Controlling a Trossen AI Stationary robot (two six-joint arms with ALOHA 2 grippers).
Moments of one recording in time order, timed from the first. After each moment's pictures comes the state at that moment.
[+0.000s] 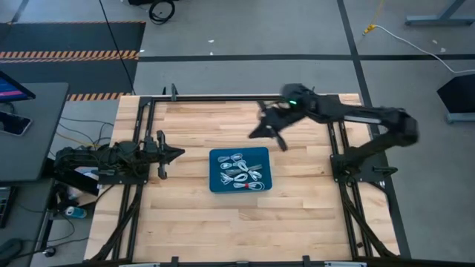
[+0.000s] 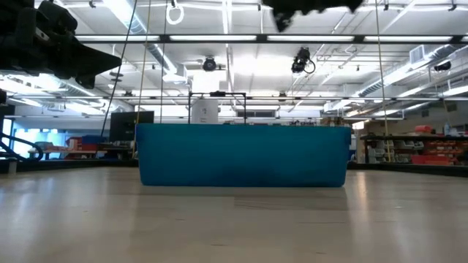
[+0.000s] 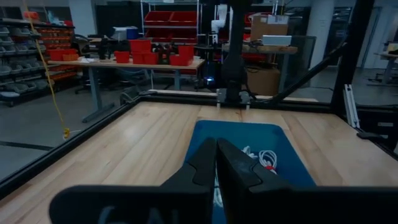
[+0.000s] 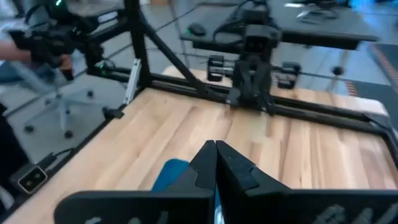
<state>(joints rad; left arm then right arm) -0.05 0.01 0.03 -0.01 -0.24 -0.02 -0.27 1.34 1.19 -0.21 -0.61 -0.23</state>
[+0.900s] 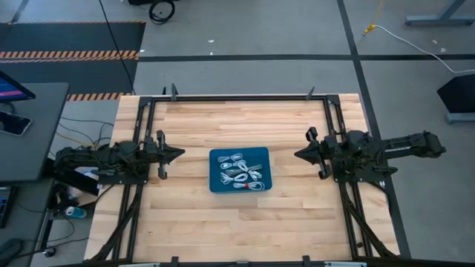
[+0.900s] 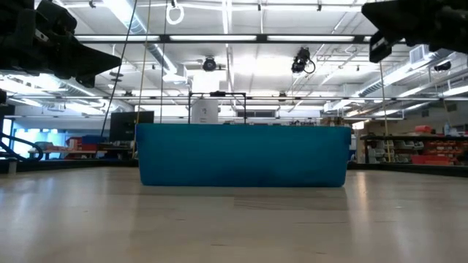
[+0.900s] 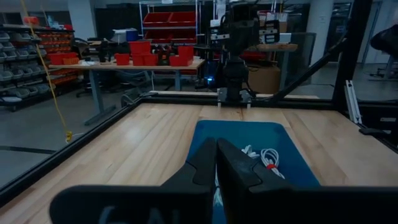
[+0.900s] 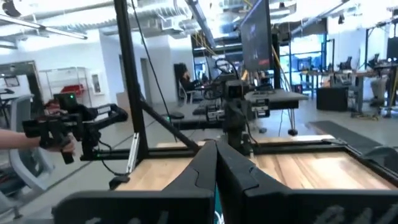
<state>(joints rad) -0.05 0.01 0.03 -0.01 -0.24 0.01 0.03 0.39 0.14 0.44 -0.09 0.10</state>
